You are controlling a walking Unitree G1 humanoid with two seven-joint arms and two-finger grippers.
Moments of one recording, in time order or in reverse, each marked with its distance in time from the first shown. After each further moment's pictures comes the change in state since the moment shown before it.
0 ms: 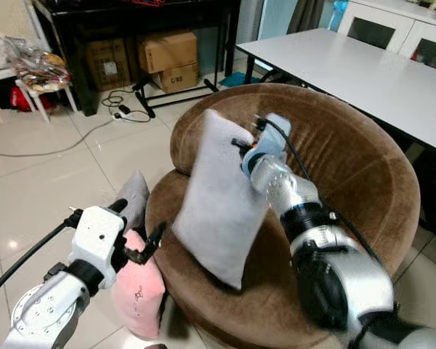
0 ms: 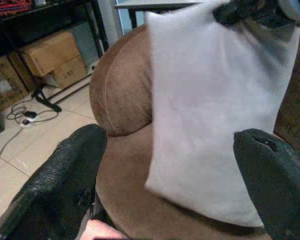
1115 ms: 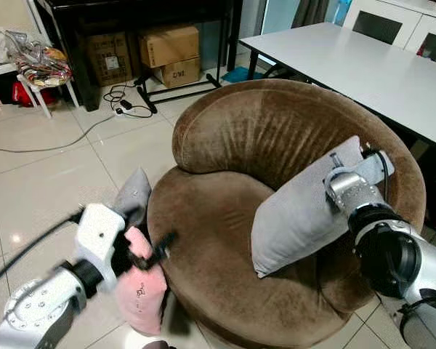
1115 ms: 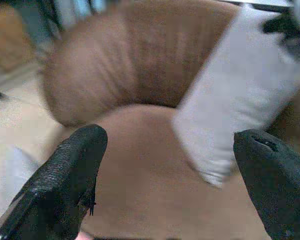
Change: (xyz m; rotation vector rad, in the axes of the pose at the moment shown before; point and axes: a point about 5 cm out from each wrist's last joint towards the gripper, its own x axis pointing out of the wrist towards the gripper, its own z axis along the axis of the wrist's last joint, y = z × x) left arm -0.002 -0.007 0.002 -0.141 0.055 -0.245; right arm -0.012 -0.149 0.044 0.442 -0.155 -0.471
